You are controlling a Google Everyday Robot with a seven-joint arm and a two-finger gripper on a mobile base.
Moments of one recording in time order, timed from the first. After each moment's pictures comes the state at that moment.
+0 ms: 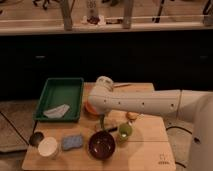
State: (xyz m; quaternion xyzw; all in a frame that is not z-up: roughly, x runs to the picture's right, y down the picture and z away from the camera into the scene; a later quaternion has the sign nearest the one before) arm -0.010 0.134 0.783 -0.19 -0.13 -0.55 0.80
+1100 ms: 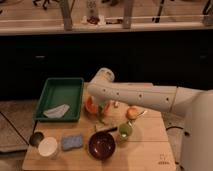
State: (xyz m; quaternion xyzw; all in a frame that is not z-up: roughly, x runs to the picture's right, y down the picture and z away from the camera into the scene) arm -0.020 0.096 0.804 -0.18 -0.16 -0.54 0.81
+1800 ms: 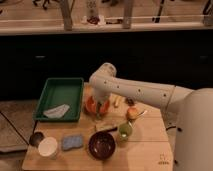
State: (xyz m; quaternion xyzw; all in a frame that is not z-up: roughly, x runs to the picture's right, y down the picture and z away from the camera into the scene) arm -0.028 0.079 0.823 -0.20 -0.19 -0.51 0.82
